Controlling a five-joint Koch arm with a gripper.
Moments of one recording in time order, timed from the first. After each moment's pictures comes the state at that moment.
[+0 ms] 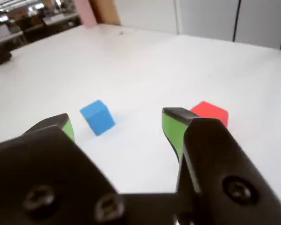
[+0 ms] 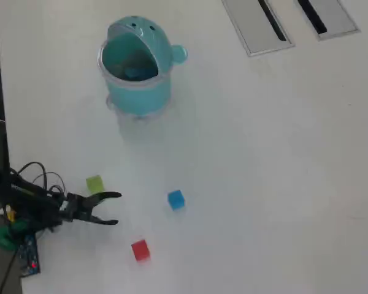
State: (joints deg) arm 26.1 131.3 177.5 -36.8 -77.3
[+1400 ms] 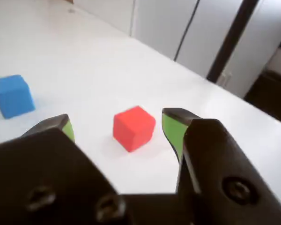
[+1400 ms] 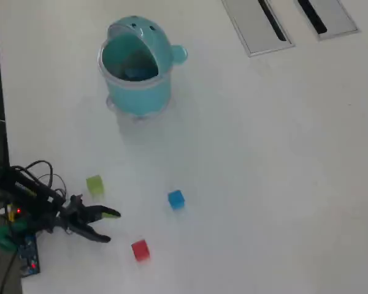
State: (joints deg) arm 40.7 127.9 177.5 -38.7 -100.7
